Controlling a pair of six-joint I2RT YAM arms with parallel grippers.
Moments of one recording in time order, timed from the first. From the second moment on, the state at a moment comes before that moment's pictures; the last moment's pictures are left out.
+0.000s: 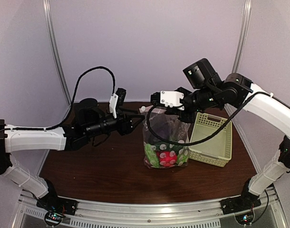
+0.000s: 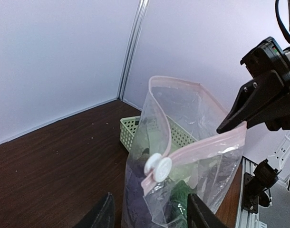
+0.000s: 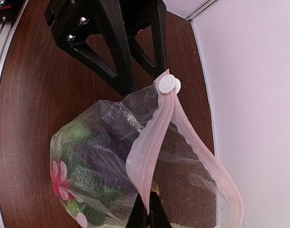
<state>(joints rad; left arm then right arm) -0.87 1.39 0.85 0.48 0.20 -0.25 0.92 1.50 1.68 -0.88 0.02 -0.76</state>
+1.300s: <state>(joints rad) -0.81 1.43 0.92 0.48 0.51 -0.19 0.87 1.50 1.64 -0.85 0.07 -0.81</state>
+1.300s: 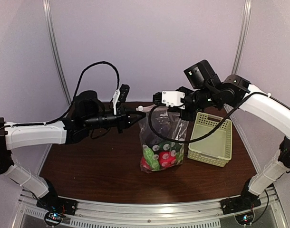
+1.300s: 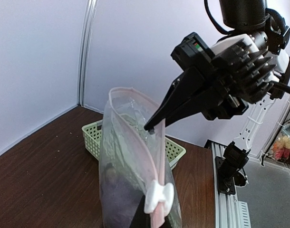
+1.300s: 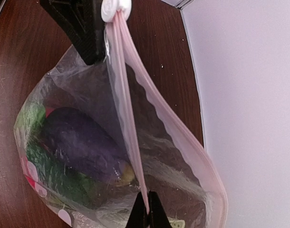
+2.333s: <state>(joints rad) -0.89 1.37 1.02 0.15 0.44 -0.05 0.84 1.69 1.93 -0.97 -0.45 -0.64</state>
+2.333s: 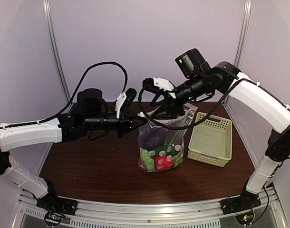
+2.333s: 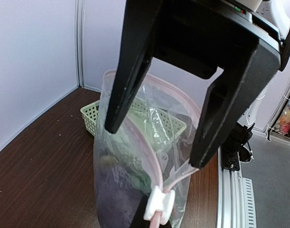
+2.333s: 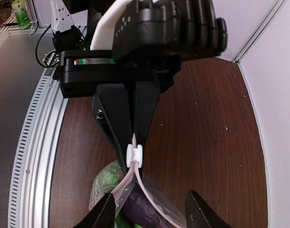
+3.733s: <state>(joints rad) -0.91 1.35 1.03 0.09 0.38 0.02 0.89 1.82 2.08 -1.04 -0.52 -0.62</state>
